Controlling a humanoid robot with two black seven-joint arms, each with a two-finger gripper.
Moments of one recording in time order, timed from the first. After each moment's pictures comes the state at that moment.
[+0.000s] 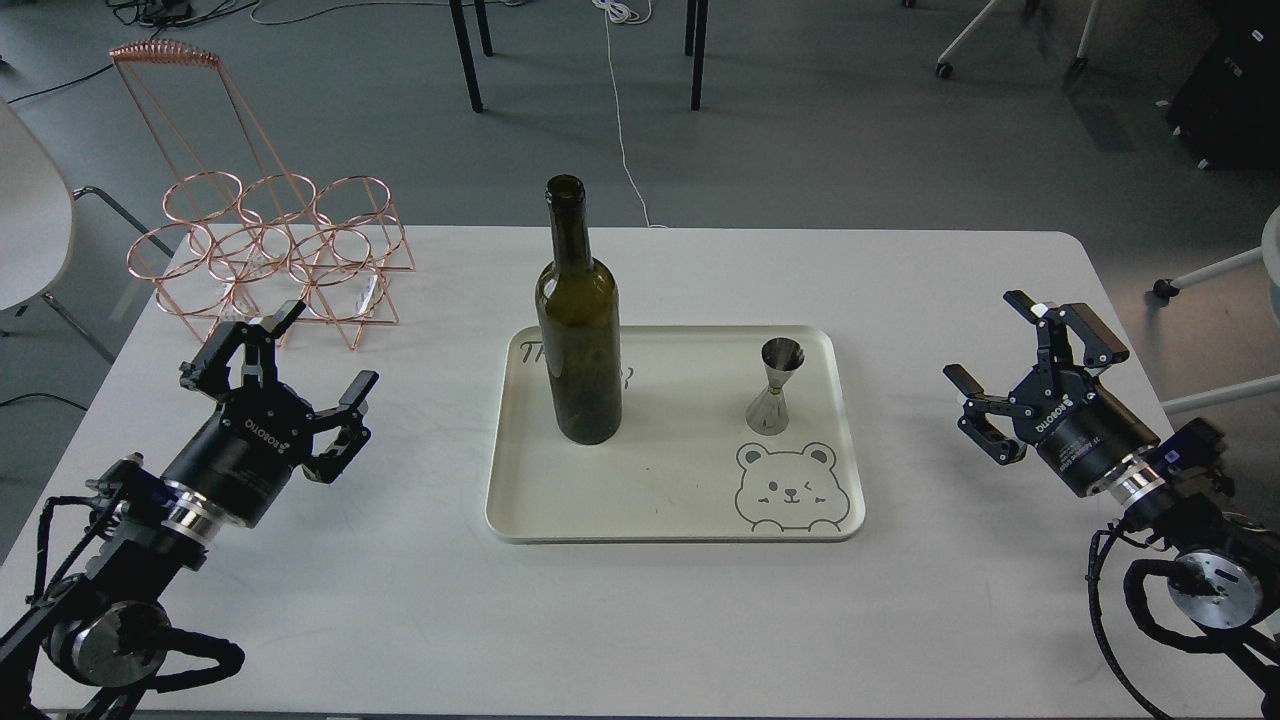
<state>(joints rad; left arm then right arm) 0.04 0.39 -1.29 -1.32 0.51 -0.47 -0.27 0.31 -0.60 0.74 1.01 -0.30 0.49 0.49</state>
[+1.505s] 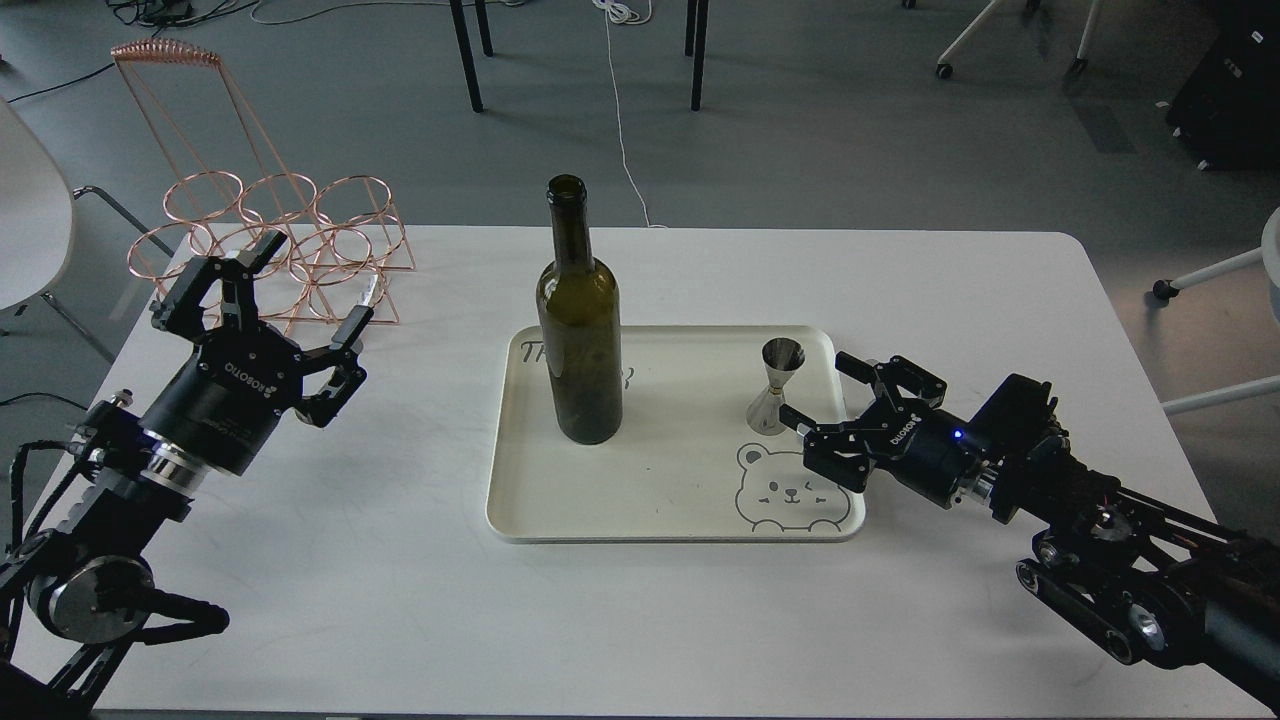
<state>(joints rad) -0.02 0.45 -1.29 -1.40 0.46 -0.49 -0.29 0.52 -0.36 0.53 0.83 -2.13 -0.46 0.49</state>
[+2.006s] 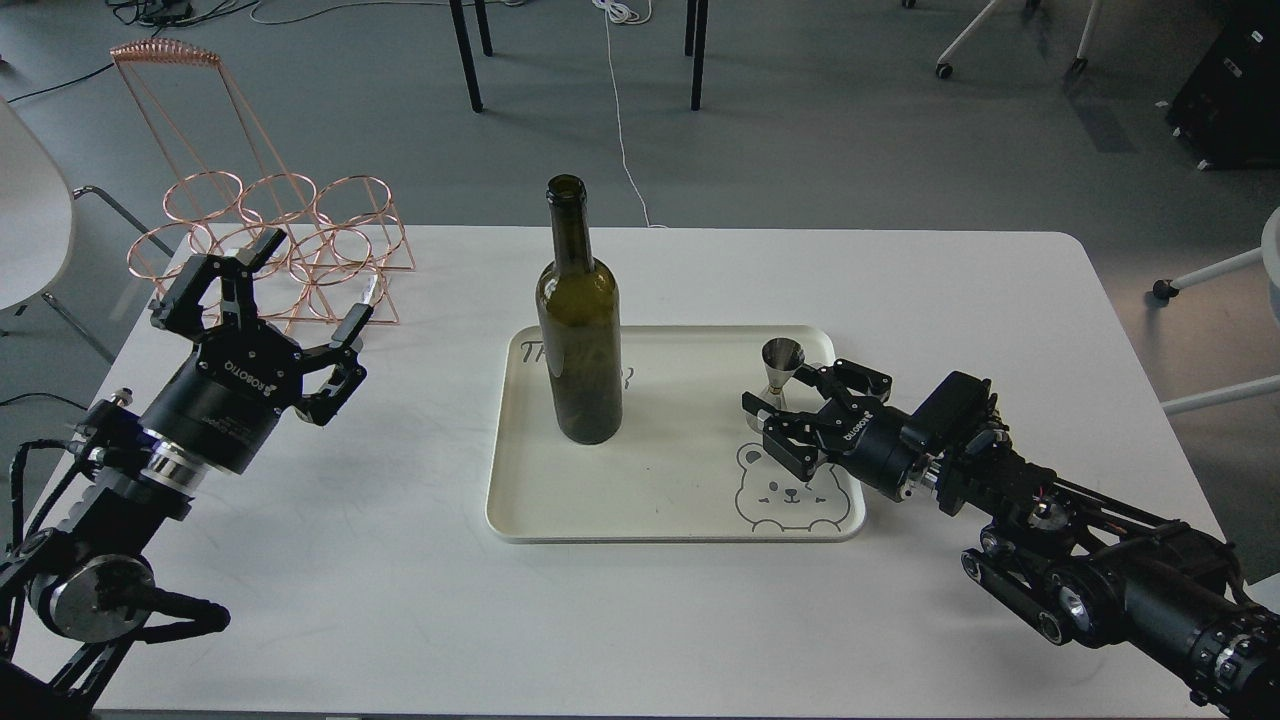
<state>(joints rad) -0.02 0.45 -1.29 -1.41 0.45 -0.49 -0.29 0.56 -0.24 0.51 0.68 -2.13 -0.49 0.49</state>
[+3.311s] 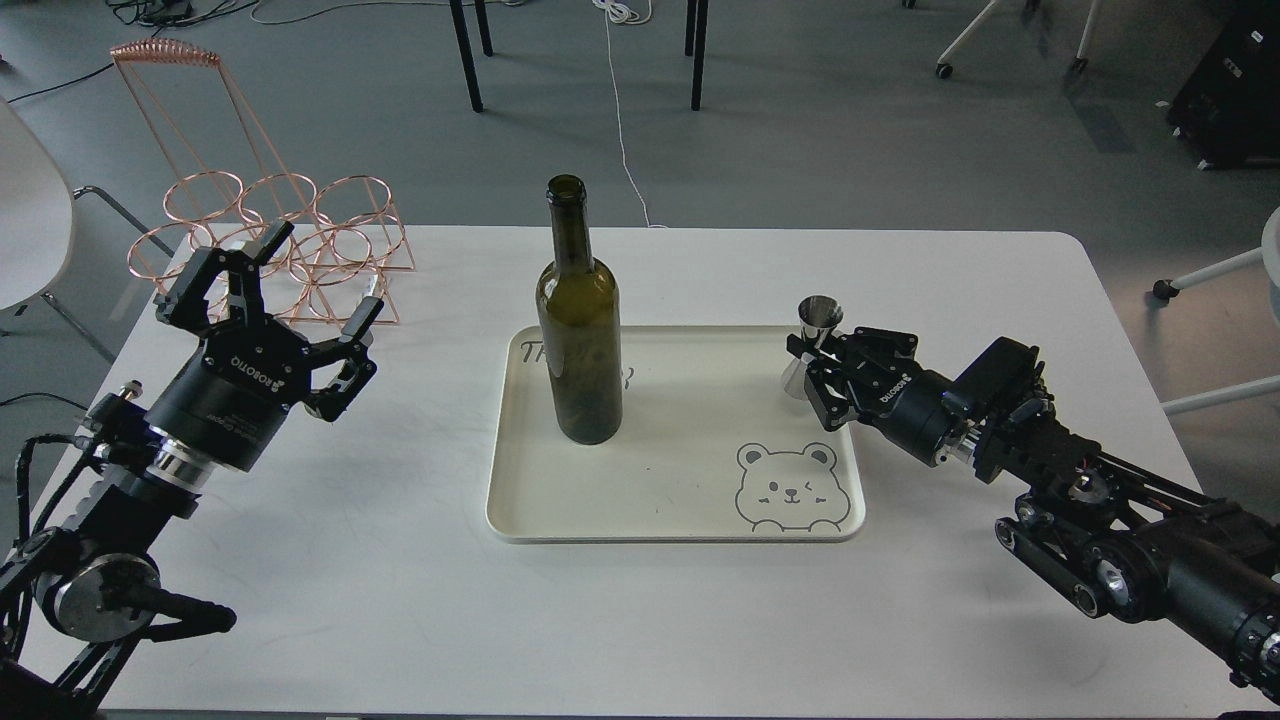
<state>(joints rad) -0.02 0.44 -1.29 -1.45 0.46 -0.49 -0.29 0.57 -0.35 0.60 0.75 -2.11 -0.49 0.49</state>
